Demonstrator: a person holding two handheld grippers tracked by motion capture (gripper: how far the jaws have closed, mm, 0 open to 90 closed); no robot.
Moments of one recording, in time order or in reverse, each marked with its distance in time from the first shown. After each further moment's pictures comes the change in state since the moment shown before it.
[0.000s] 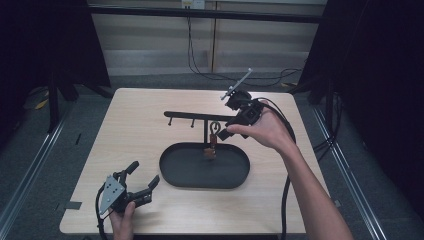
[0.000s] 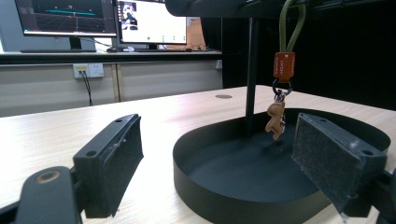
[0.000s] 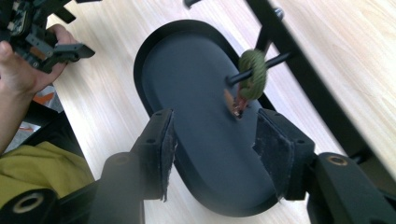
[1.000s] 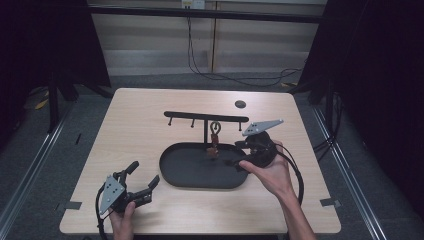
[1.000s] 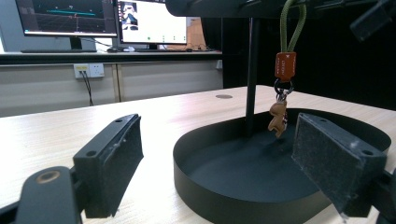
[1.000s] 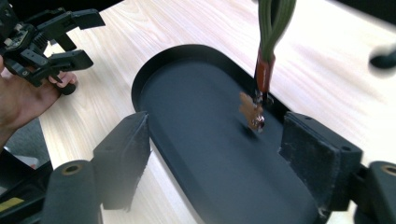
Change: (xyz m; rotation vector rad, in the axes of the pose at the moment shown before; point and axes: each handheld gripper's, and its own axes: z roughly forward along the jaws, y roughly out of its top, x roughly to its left) left arm 0.000 0.000 0.000 0.001 0.003 0.004; right arm 0.021 -0.103 0.041 -0.382 -0.073 0.058
